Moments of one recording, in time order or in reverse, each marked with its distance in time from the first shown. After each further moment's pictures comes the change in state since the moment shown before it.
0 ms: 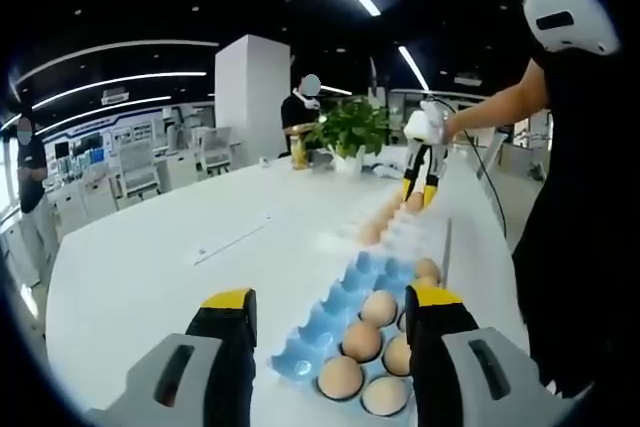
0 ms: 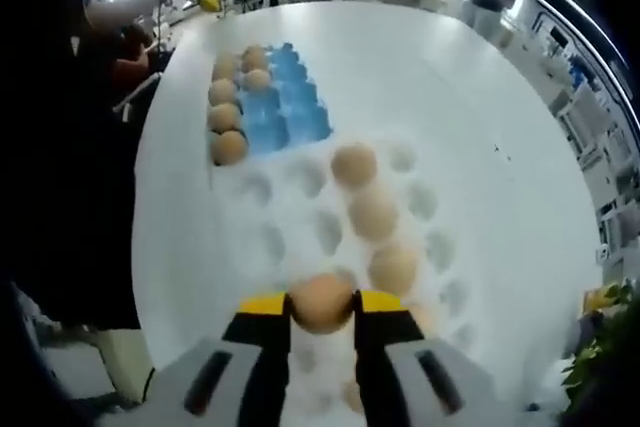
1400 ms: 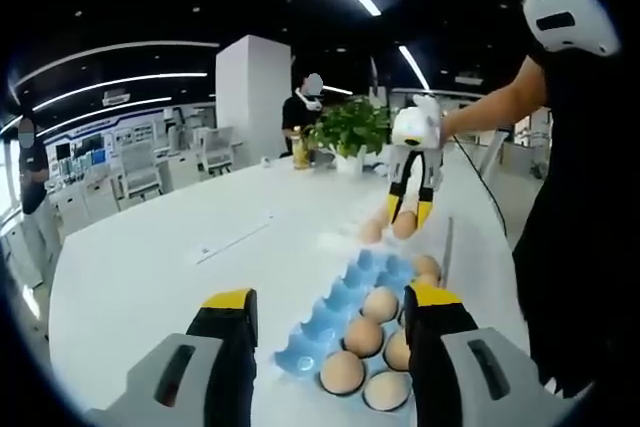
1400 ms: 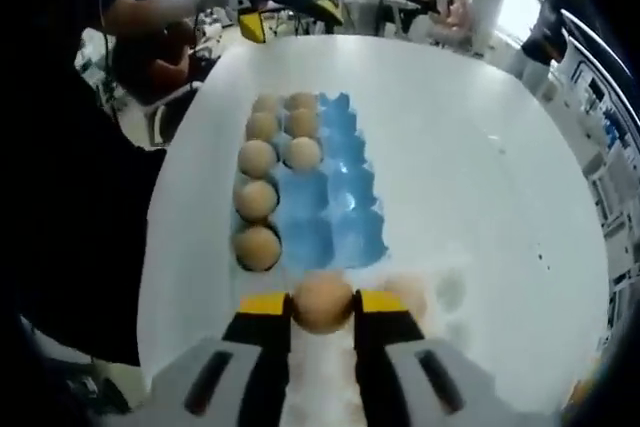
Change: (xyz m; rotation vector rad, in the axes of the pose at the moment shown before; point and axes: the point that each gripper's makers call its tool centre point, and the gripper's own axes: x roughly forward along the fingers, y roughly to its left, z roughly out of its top) left arm -0.007 0.002 -0.001 0.006 0.001 0.010; right arm 0.043 0.036 0.106 -0.185 -0.122 0.121
